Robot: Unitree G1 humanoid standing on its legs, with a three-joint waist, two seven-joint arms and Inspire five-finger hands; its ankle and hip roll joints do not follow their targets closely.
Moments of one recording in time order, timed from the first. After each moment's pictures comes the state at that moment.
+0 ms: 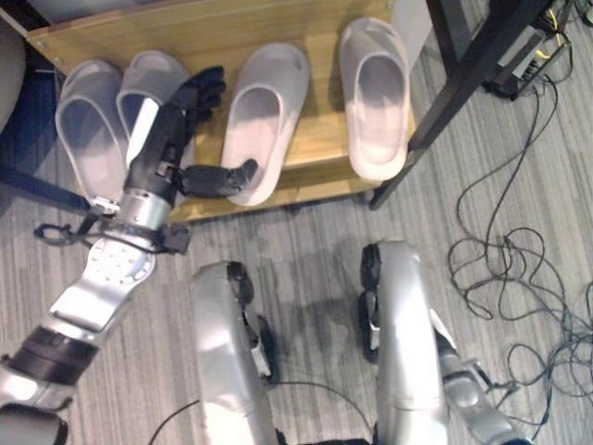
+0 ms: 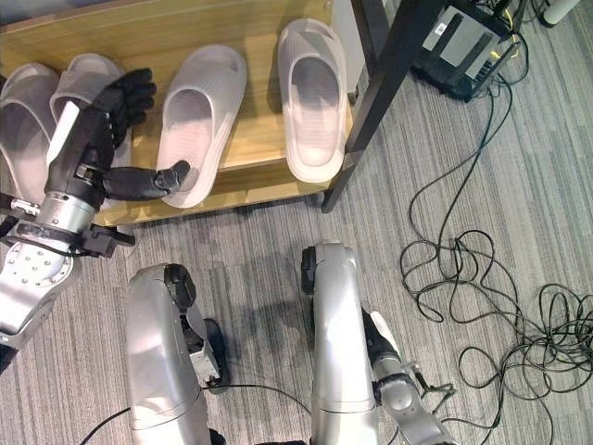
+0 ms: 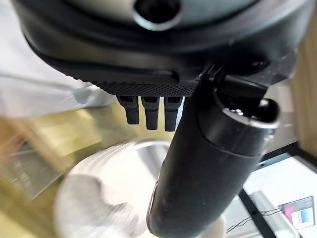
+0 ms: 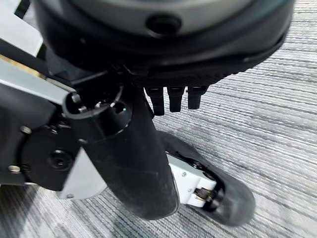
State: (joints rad) left arm -0.42 1.03 -0.27 -0.07 -0.47 -0.16 0.24; right arm 0.07 -0.48 0.34 0.43 0.00 -0.17 -0.19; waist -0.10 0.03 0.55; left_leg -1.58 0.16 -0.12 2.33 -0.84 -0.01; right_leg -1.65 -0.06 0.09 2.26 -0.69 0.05
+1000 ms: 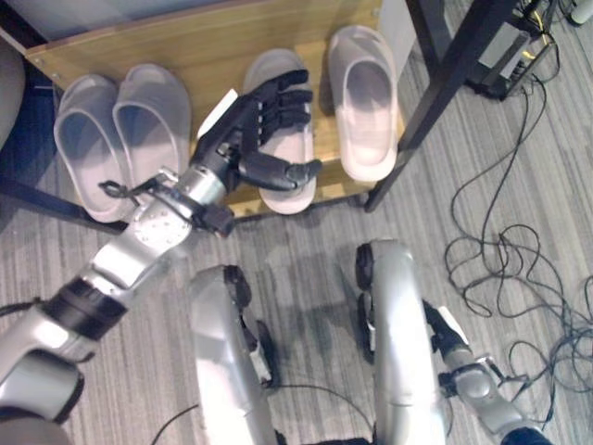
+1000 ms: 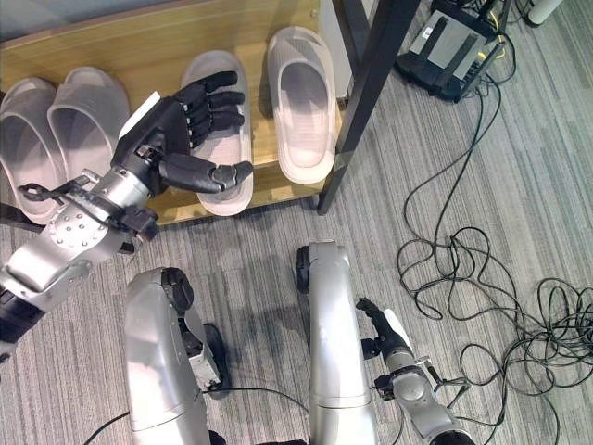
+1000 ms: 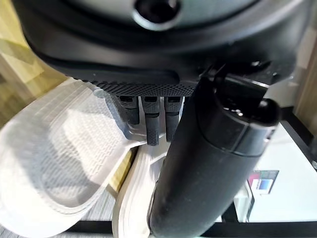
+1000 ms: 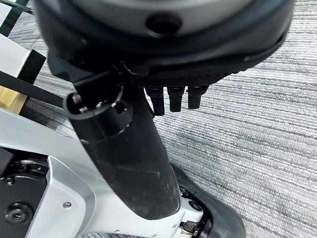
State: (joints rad) left arm -0.84 0.97 -0.63 0.09 -0.81 -0.15 0.12; right arm -0.06 -0.52 0.37 0.60 0.06 -0.17 -0.18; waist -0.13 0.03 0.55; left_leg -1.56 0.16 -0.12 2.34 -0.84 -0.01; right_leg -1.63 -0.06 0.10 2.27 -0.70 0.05
